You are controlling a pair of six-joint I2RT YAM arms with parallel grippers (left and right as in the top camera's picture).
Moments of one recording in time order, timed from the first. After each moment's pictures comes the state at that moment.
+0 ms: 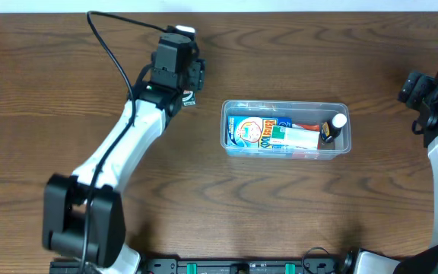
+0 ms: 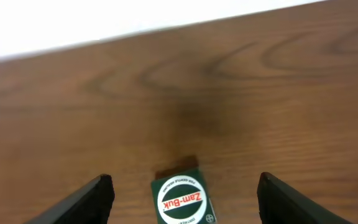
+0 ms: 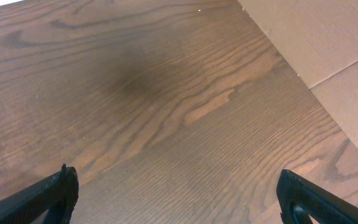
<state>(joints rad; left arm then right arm) -0.31 1.73 1.28 -0.27 -0.19 -0.09 -0.29 1.42 1.22 -0.56 0.33 0.09</state>
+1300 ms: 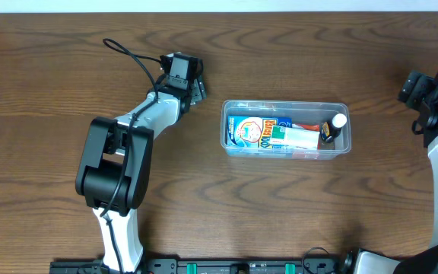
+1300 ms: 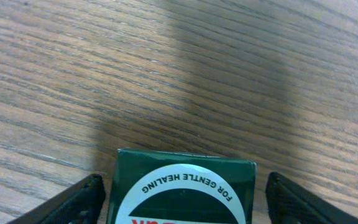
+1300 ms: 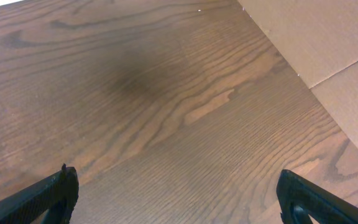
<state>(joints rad) -0.28 2.07 1.28 -0.17 -0.22 -0.49 -0.29 1.42 1.22 -0.56 0.33 0.09</state>
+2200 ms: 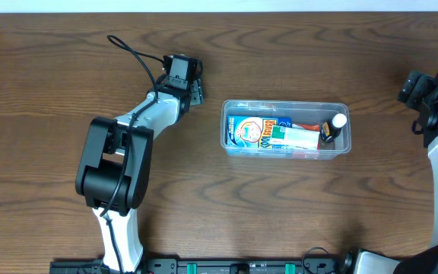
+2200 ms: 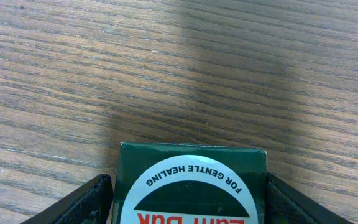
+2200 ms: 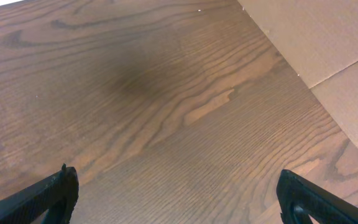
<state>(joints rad) -0.28 2.07 1.28 -0.20 -0.22 -0.38 -0.29 1.42 1.22 -0.56 0.33 0.09</state>
